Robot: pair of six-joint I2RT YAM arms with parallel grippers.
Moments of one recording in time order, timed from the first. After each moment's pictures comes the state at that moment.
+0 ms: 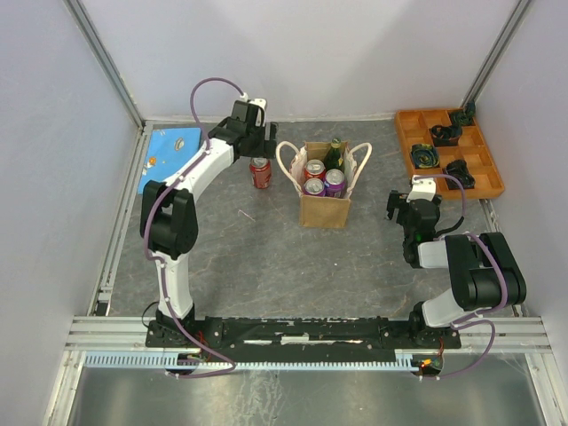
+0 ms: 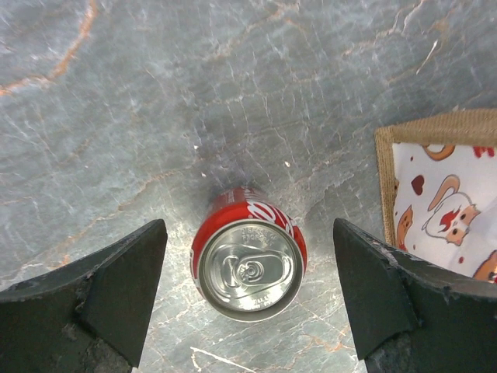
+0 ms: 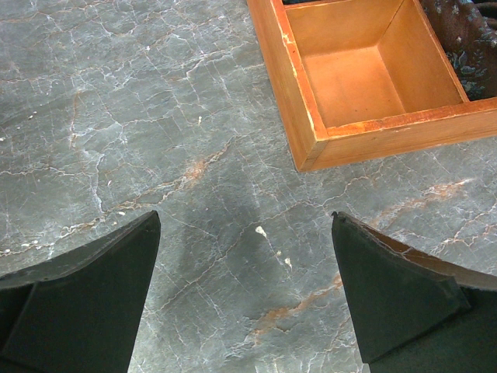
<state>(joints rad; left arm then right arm) -0.37 2.02 1.77 -0.49 -0.08 -0.15 0.05 1.52 0.33 0.85 0.24 0.02</state>
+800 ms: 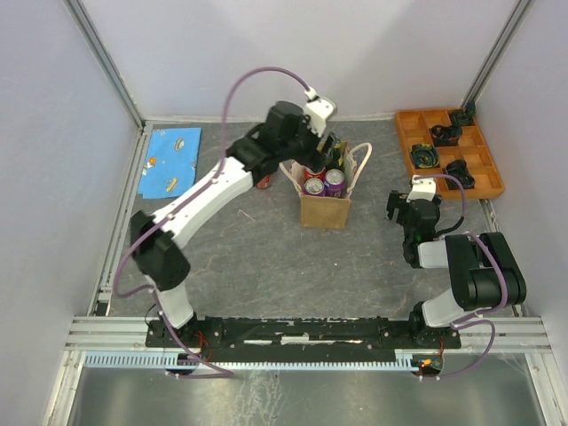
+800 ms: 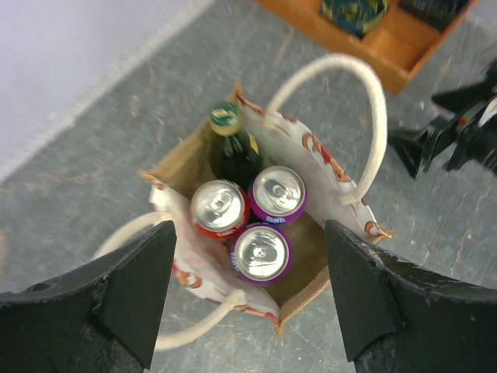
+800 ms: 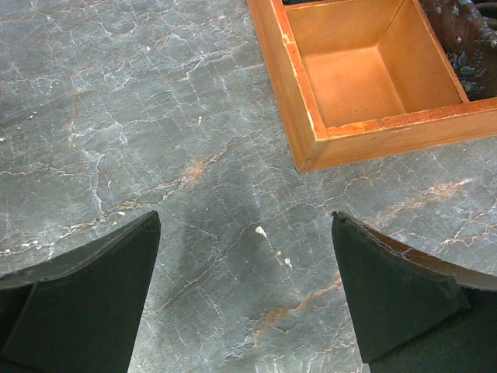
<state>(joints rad) -0.71 1.76 1.78 -0.45 0.06 0.08 0.05 1.52 0.33 0.85 0.24 0.02</state>
